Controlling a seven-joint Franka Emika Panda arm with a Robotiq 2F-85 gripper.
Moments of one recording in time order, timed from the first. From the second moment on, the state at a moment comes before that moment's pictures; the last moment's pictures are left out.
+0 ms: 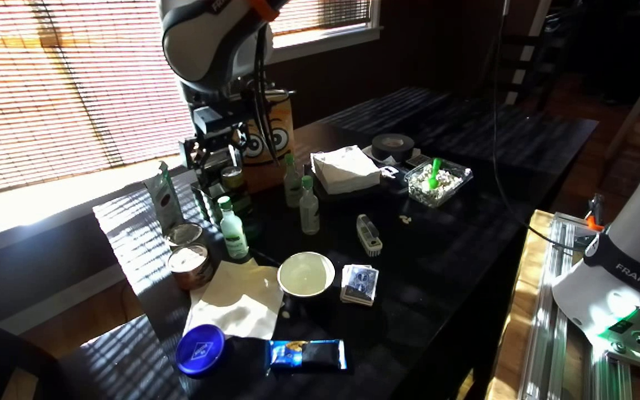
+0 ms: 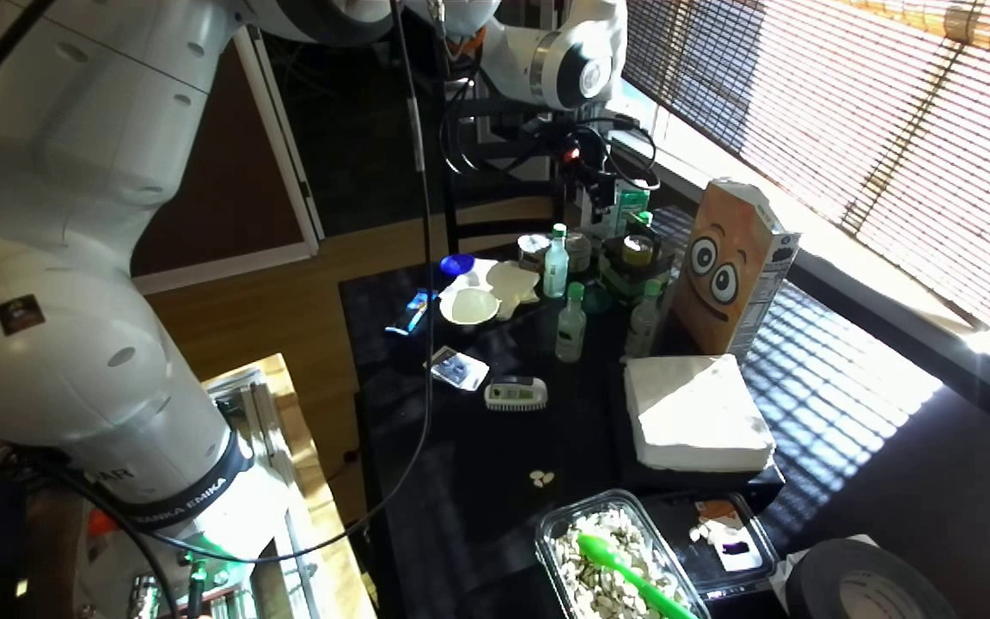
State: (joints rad) arm 0.25 0.67 0.00 -1.49 -0.03 2.23 0.42
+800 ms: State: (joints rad) arm 0.06 0.38 0.01 -2.05 0.11 2.42 0.24
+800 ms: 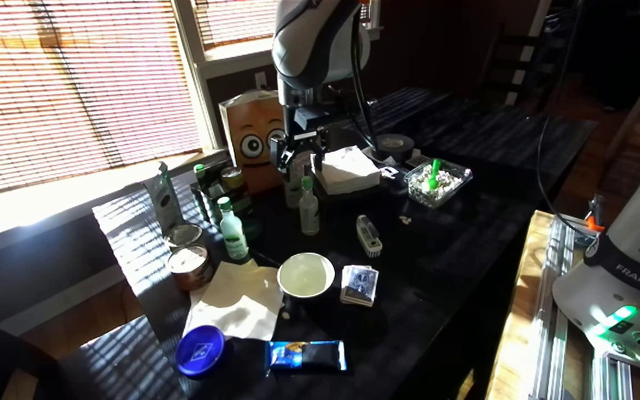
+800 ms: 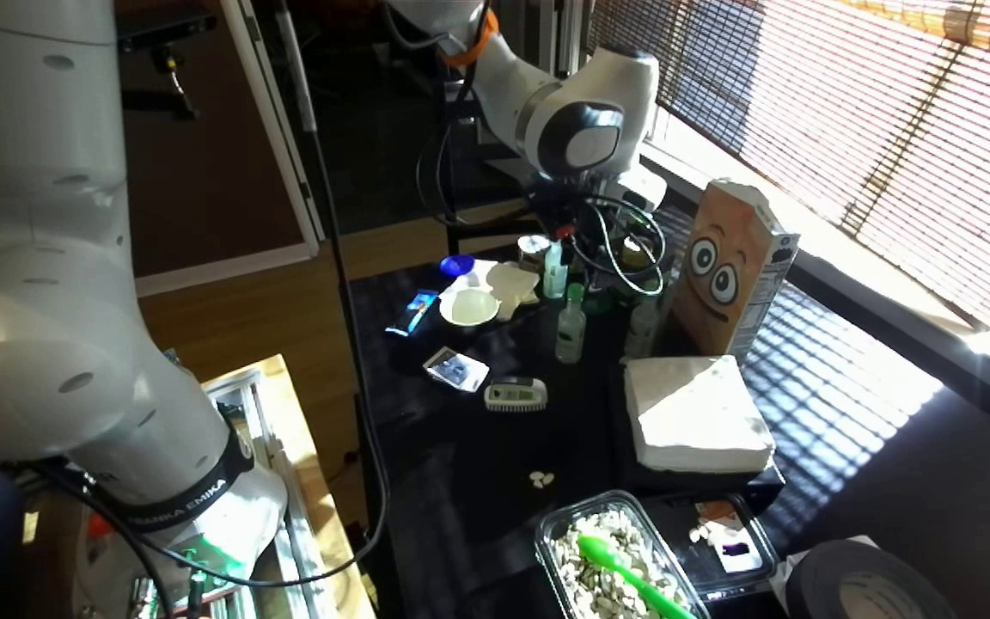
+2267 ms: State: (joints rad) arm 0.11 0.37 -0.04 -2.16 0.03 2.56 0.37
